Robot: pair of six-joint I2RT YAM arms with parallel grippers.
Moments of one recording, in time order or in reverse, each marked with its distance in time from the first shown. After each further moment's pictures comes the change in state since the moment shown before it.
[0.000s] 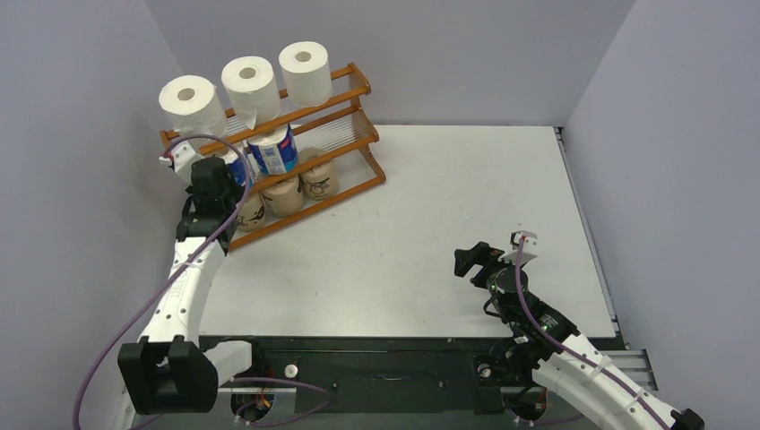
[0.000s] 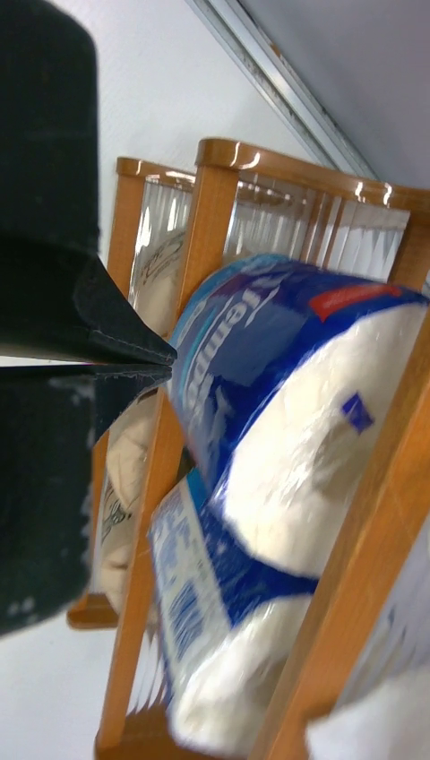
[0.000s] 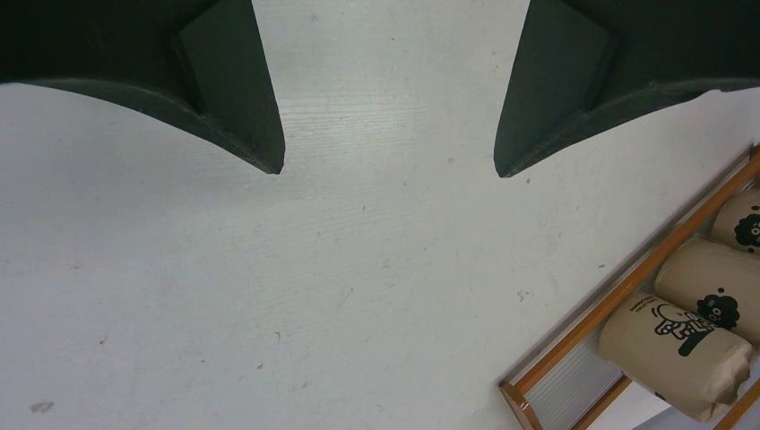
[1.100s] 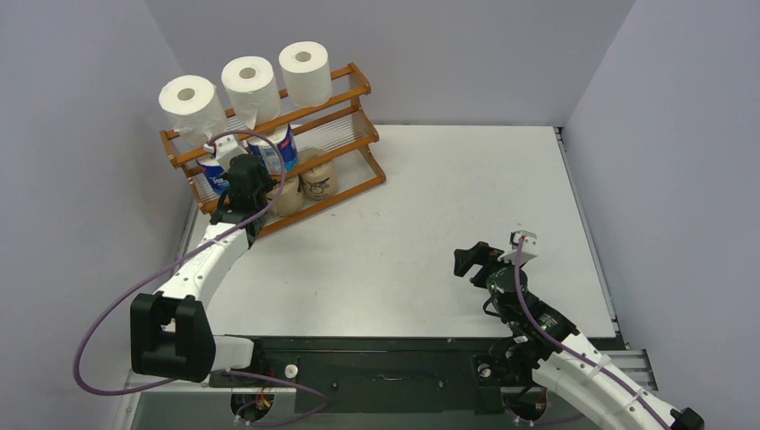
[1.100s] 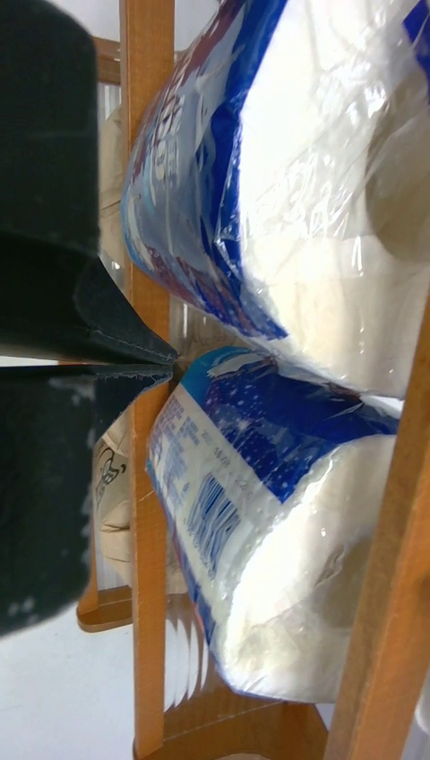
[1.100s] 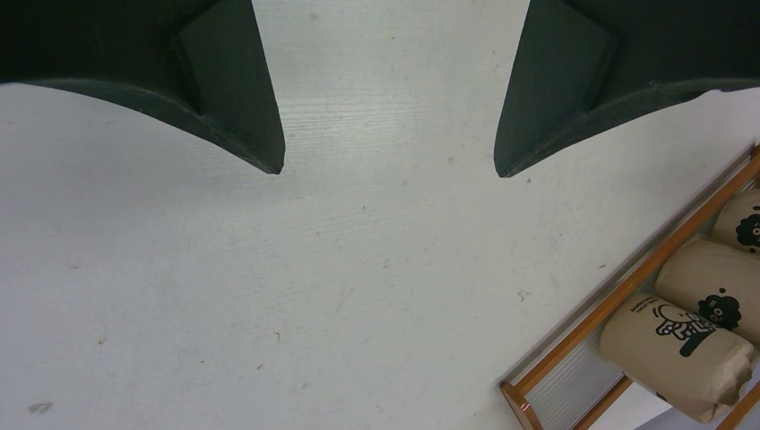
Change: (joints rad) left arm -0.177 0.144 -0.061 0.311 -0.040 0.089; right arm 0.000 0.008 -0.001 0.008 0.000 0.000
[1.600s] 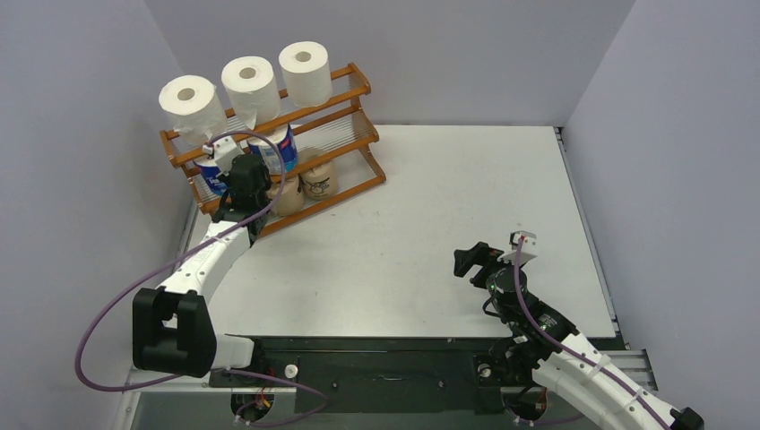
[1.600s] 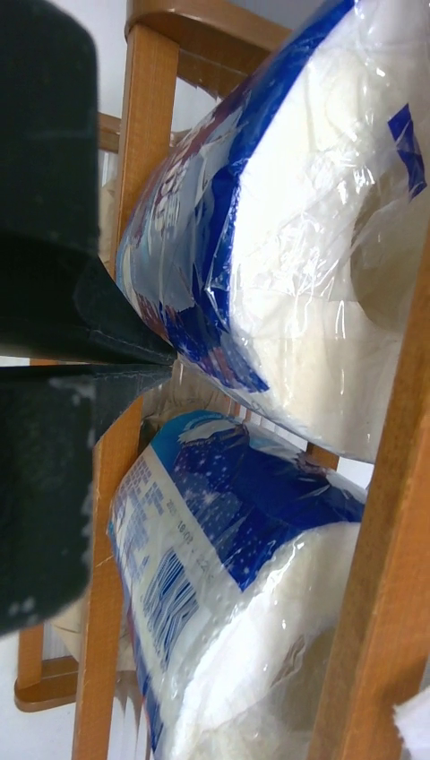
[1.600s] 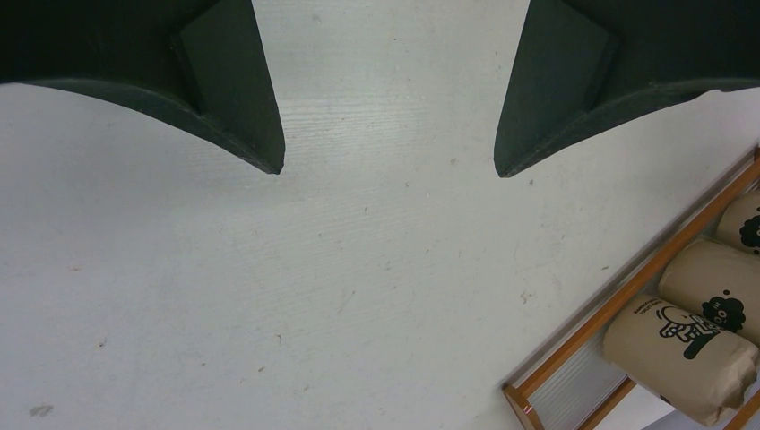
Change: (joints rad) left arm -0.002 0.027 0.000 0.025 -0.151 0.054; right arm 0.000 0.000 -0.004 0.000 0.000 0.000
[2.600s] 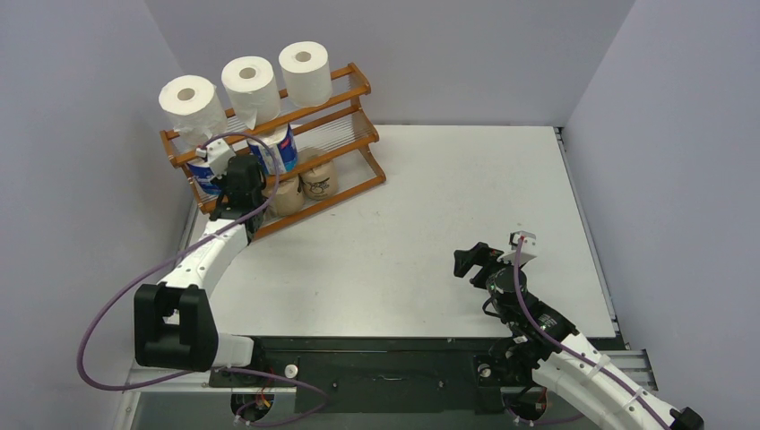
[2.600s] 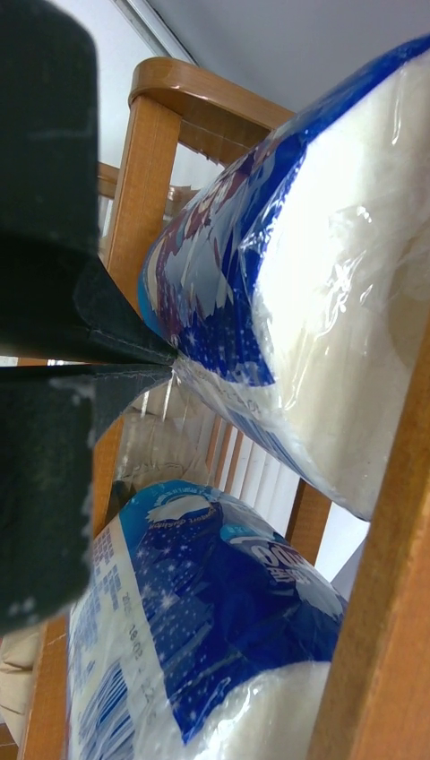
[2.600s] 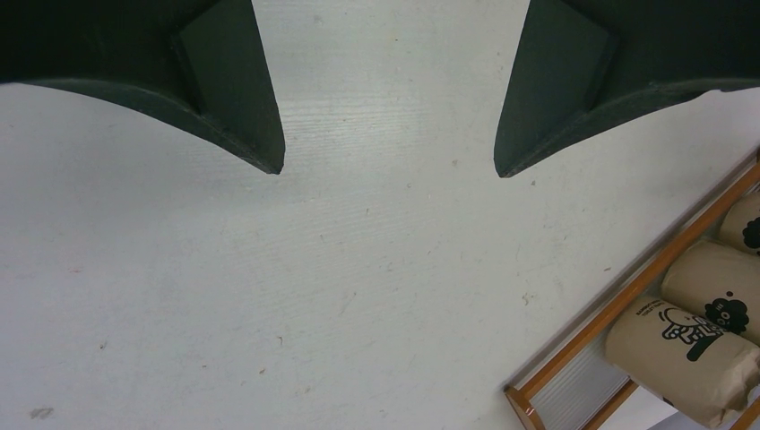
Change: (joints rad) left arm 0.042 0.019 0.000 -0.023 -0.080 0.003; right arm 0.000 0.000 -0.003 0.000 0.000 0.000
